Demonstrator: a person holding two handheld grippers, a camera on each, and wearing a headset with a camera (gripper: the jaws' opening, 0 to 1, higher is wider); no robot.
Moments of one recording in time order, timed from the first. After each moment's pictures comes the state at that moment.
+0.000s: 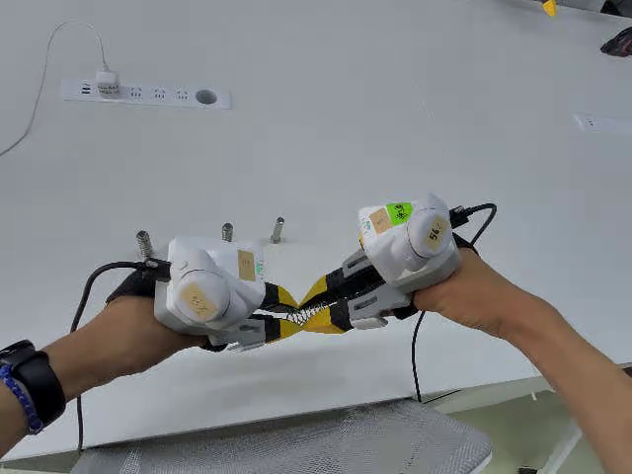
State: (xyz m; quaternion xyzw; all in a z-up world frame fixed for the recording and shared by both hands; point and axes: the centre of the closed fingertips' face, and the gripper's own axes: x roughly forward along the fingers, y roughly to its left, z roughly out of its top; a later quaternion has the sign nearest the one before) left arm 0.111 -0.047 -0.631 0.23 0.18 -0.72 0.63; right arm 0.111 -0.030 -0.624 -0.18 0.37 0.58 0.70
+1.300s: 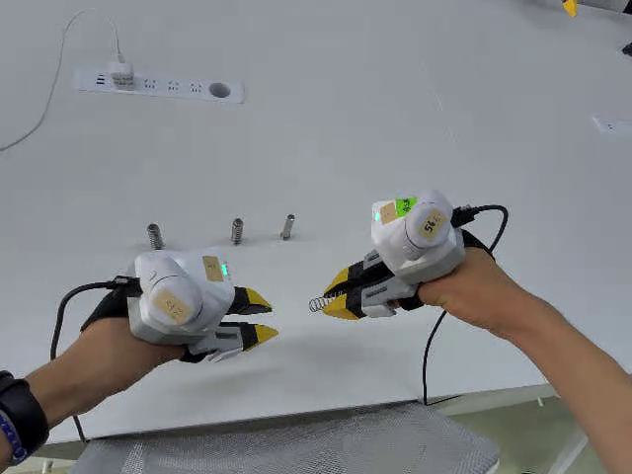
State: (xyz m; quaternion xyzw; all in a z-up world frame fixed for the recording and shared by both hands) left arm 0.129 -0.007 -0.666 0.18 0.25 -0.65 0.69; right arm 0.135 -0.066 -0.658 -0.18 0.44 0.50 0.72
